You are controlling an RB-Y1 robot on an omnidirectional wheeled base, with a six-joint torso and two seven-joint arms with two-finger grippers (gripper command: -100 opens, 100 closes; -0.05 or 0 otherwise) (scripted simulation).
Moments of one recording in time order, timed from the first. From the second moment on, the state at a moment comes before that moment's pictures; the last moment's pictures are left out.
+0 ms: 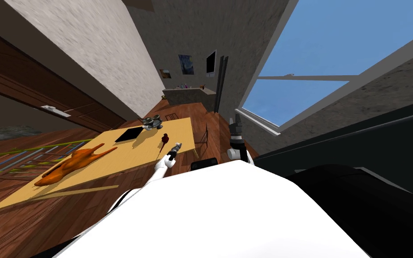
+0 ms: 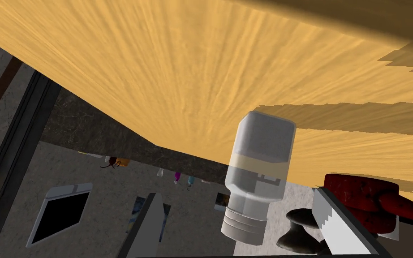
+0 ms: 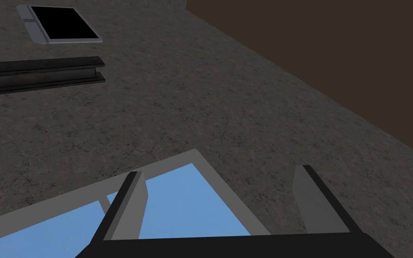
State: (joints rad) left arm -0.14 0.30 -0.08 -0.79 -0.69 -0.10 -0.20; right arm 0.49 -0.02 0.03 -2.20 0.00 -0.49 0.09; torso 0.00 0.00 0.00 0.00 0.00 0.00
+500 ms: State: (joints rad) left arm -0.21 0.32 -0.06 -0.68 -0.73 -0.09 -0.24; right arm 0.49 -0.02 0.03 -2.20 0.00 -0.49 0.09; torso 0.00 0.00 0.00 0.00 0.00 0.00
